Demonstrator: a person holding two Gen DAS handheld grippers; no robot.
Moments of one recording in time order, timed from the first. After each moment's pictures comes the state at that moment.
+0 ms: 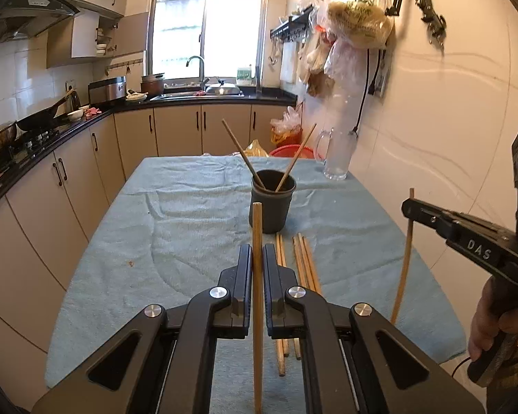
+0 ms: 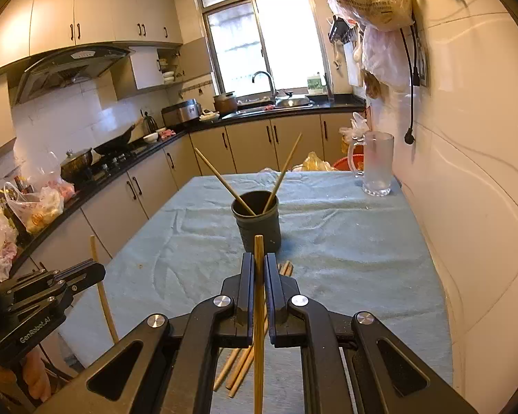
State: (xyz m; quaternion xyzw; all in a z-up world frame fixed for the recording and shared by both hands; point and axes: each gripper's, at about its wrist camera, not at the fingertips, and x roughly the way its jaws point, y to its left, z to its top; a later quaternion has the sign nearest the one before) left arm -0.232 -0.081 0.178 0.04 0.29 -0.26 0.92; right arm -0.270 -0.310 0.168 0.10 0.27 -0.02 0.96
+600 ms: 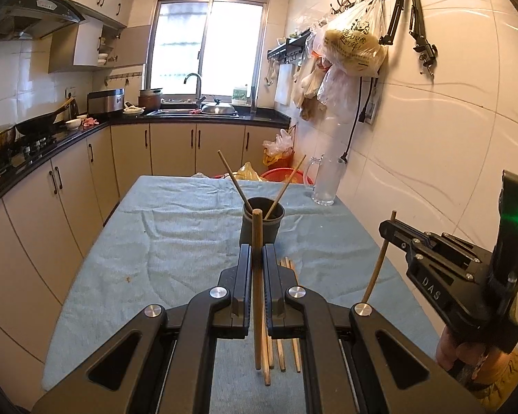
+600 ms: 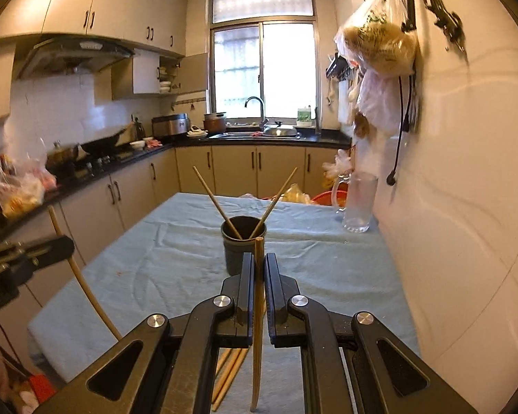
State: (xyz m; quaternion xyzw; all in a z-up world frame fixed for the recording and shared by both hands) left arm -0.243 -0.071 0.207 0.01 0.26 -0.27 0.93; right arm -0.272 -0.274 0.179 0.01 0.22 -0.08 0.97
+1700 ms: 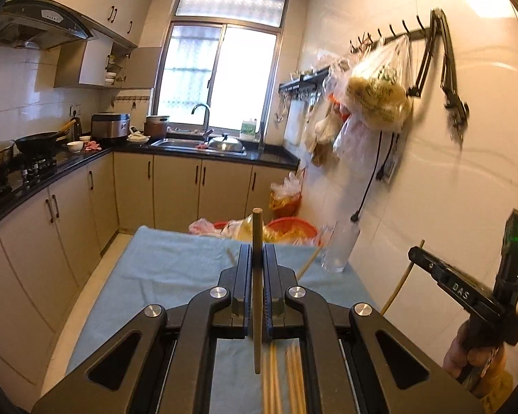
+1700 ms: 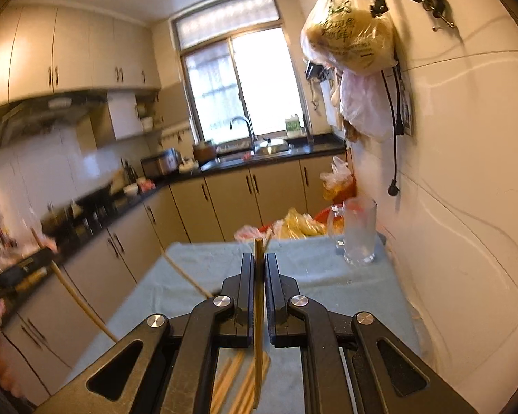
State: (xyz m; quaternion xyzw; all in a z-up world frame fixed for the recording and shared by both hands) left arm -0.134 -0.095 0.288 -0.04 0.20 -0.26 0.94; right arm -0.197 -0.375 0.245 0.14 0.17 -0.06 0.97
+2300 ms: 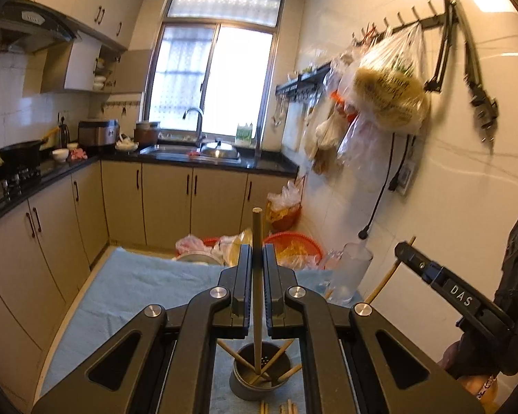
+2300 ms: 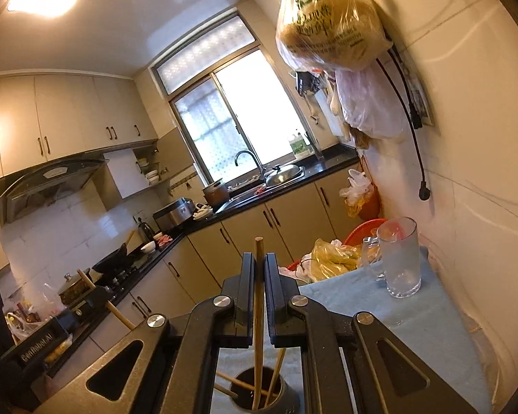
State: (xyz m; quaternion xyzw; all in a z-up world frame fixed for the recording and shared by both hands) left arm -0.031 -0.185 0.269 -0.03 0.20 -0.26 0.94; right arm -0.099 -0.411 0.233 0.22 0.11 -0.05 0.97
